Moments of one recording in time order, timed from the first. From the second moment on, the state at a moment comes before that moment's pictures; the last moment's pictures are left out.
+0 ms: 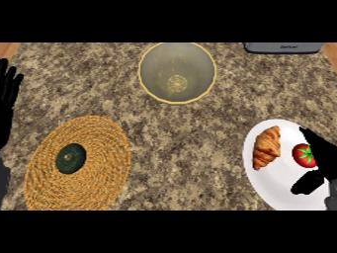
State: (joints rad) left arm -0.22 0.34 0.21 -1.51 0.18 0.03 -0.02; right arm -0.06 -0.42 0.03 -1.38 0.79 0.24 0.45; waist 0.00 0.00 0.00
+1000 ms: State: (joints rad) left arm -0.27 0.31 0.21 -1.48 0.16 -0.02 -0.03; right arm -0.24 -0.52 0.00 -1.20 0.90 0.19 0.10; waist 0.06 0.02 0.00
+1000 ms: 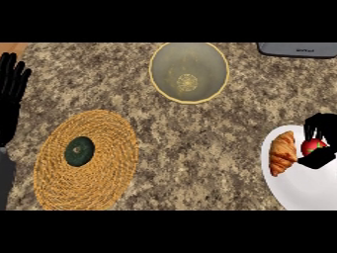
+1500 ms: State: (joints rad) left arm -0.35 0.28 0.15 -1.50 0.16 -0.04 -0.03; right arm -0.54 -0.70 0.06 -1.09 0.88 0.29 -0.31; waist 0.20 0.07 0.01
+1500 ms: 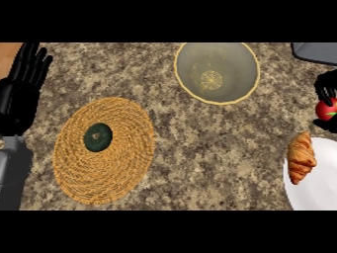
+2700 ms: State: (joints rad) left arm -0.40 0.26 0.13 -1.46 0.13 0.00 0.00; right arm -1.07 -0.78 -0.06 -0.65 0.55 0.45 -0.82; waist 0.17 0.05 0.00
